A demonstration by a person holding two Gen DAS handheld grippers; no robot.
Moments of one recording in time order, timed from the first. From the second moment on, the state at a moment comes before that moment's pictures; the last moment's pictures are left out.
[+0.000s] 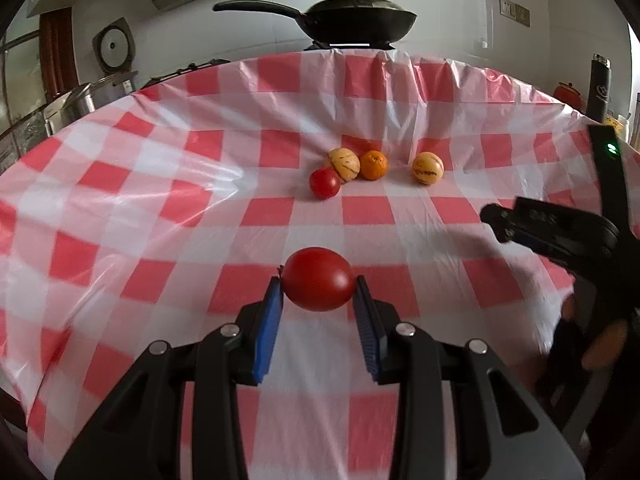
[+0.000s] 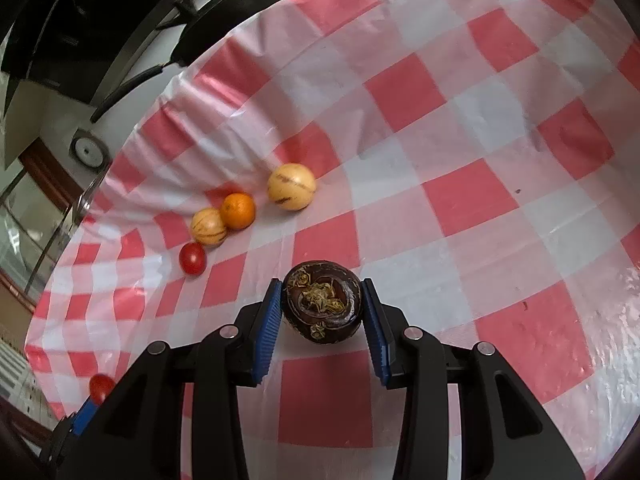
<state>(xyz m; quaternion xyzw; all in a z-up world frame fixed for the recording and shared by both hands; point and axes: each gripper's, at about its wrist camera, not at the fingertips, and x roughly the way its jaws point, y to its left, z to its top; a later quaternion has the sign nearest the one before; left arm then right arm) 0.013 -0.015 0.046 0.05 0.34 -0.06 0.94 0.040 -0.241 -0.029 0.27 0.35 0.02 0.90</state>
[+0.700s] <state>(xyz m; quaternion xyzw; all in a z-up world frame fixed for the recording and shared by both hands) -0.142 0.097 0.039 -0.03 0.34 -0.01 0.94 -0.100 -0.096 -0.014 0.17 0.39 0.18 0.89</state>
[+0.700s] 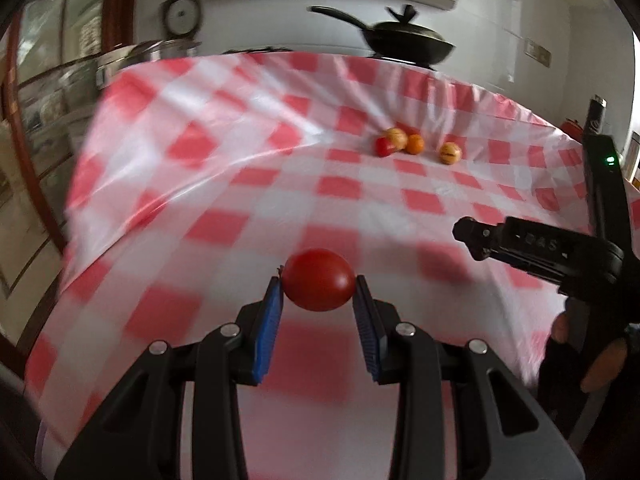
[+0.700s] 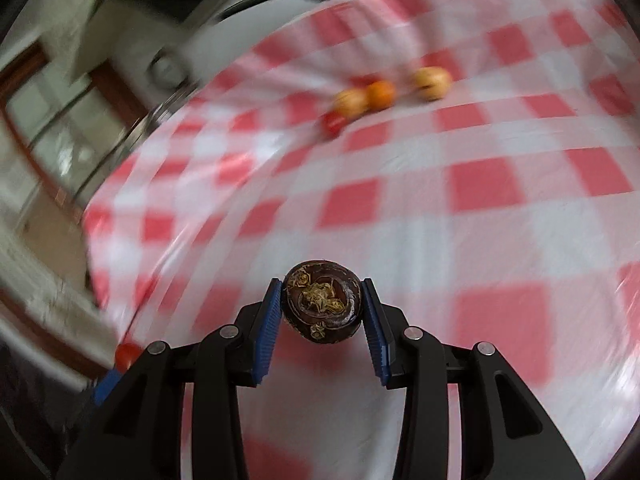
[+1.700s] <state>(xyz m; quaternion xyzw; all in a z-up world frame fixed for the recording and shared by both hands) -0.377 0.315 -0.089 -0.21 0.43 0.23 0.85 -0.373 0.184 -0.062 -0.28 0.33 0.53 0.73</state>
